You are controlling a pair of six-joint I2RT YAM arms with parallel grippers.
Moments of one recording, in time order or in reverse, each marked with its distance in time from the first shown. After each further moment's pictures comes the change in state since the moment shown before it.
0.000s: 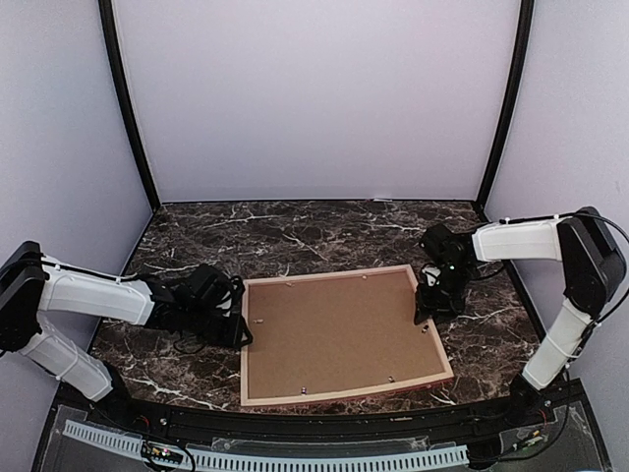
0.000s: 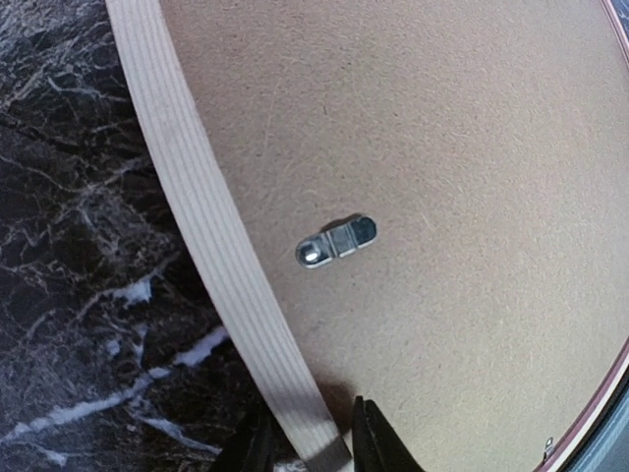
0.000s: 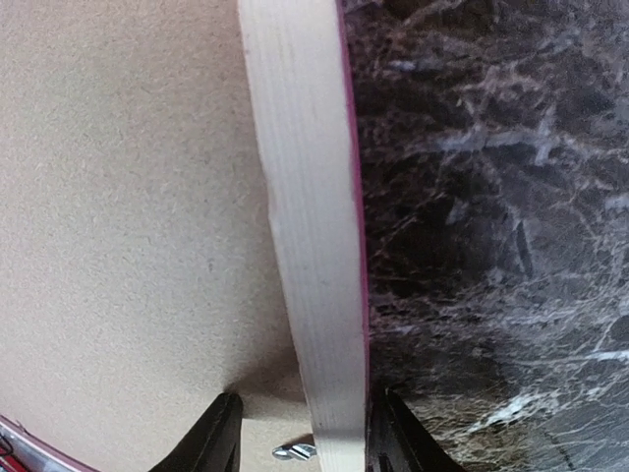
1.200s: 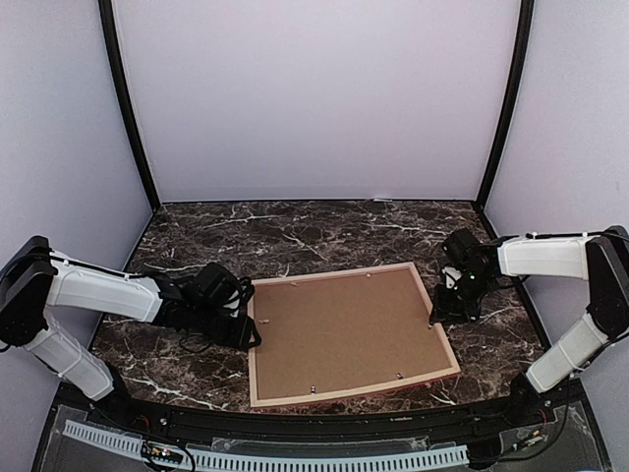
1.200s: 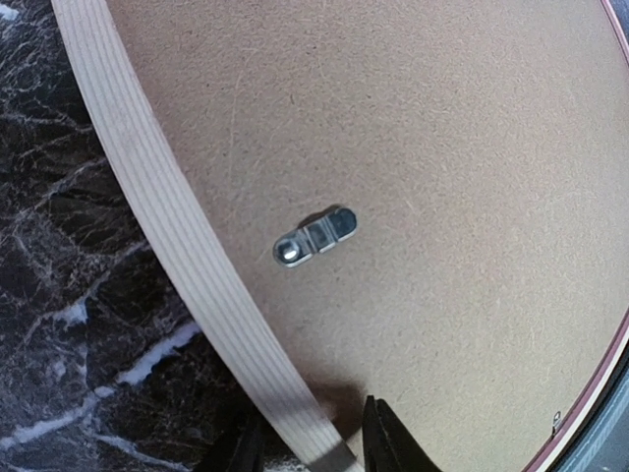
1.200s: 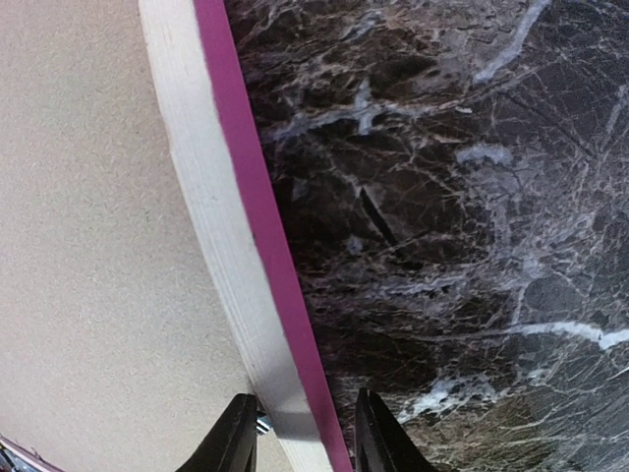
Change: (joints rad) left arm -0.022 0.048 0.045 -0.009 0.040 0.036; right arm -0.080 -0.190 -0.183 0.129 0.041 0.038
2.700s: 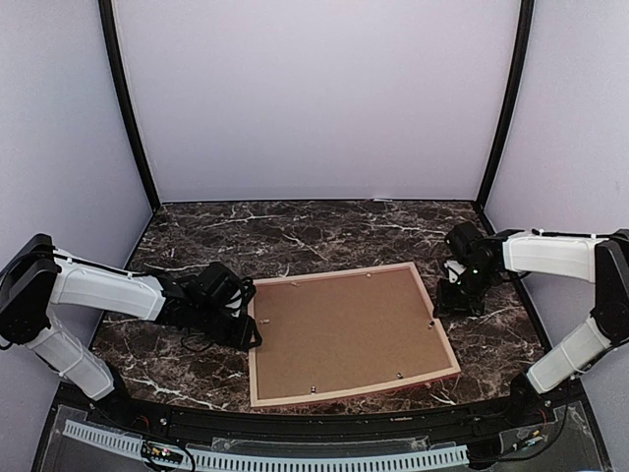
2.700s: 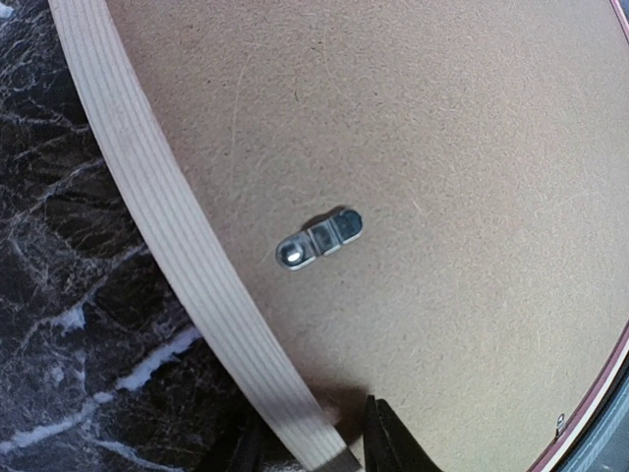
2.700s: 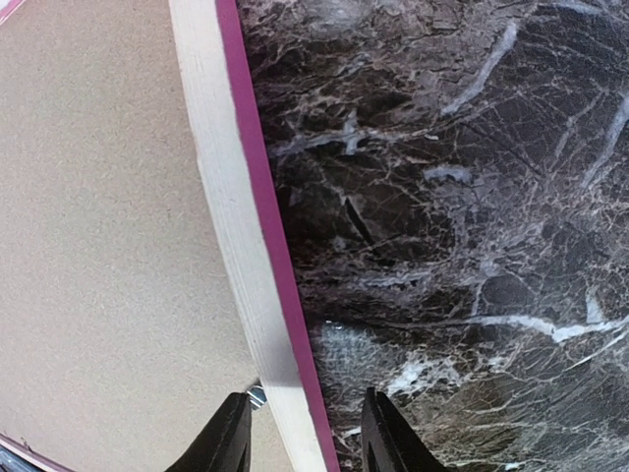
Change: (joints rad) left arm 0.000 0.023 0.018 -0.015 -0.001 0.002; right arm -0.008 -0.036 0.039 -0.062 0.028 -0.055
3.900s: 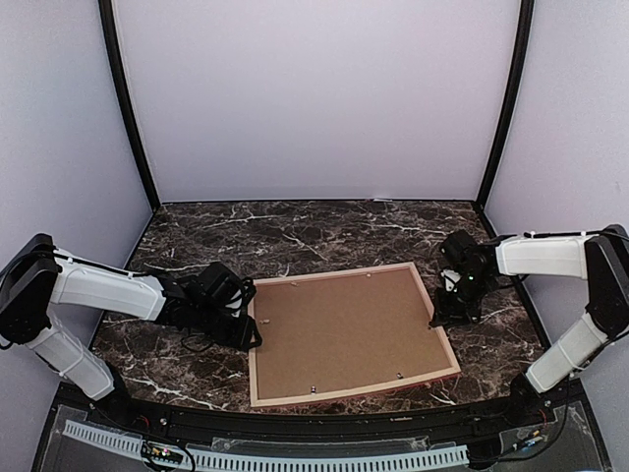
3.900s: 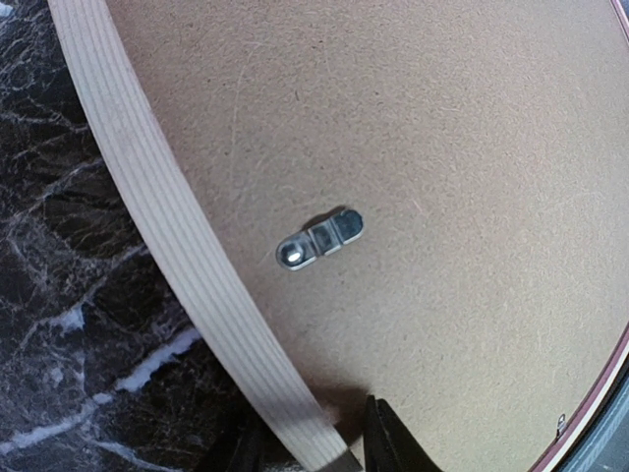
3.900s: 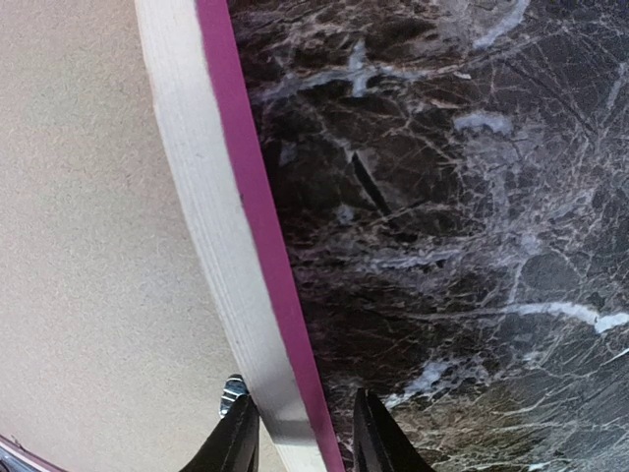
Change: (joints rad) left arm 0.000 0.004 0.000 0.001 0.000 0.000; right arm 0.026 0.046 -0.030 0.013 -0.010 0.031
